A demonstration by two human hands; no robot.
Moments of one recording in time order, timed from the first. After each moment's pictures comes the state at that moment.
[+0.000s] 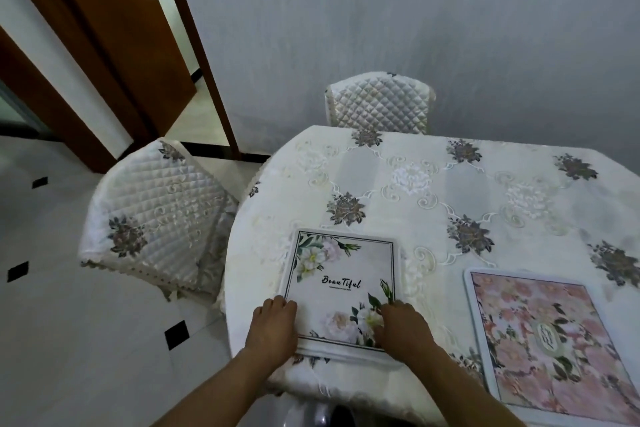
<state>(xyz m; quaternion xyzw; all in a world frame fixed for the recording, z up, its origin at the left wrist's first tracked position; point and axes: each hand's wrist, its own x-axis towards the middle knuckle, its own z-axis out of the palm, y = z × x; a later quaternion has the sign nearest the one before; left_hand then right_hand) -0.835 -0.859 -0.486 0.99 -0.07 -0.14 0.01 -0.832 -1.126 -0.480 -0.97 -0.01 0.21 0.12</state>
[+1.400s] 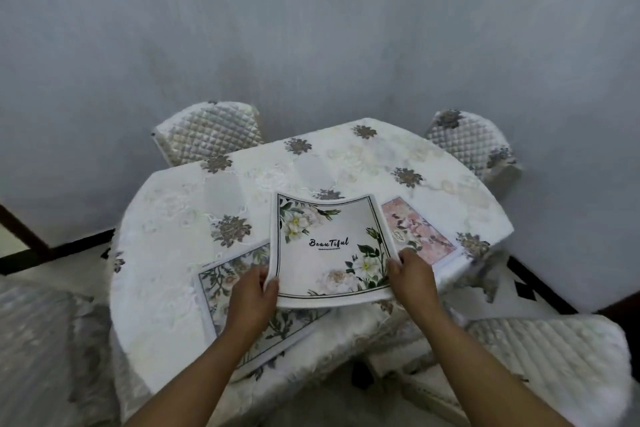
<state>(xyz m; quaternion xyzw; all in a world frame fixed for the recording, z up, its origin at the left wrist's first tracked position) -0.811 -0.908 -0.390 0.87 -0.22 -0.09 0.43 -0.972 -1.158 -0.370 -0.84 0.45 -0.15 0.28</state>
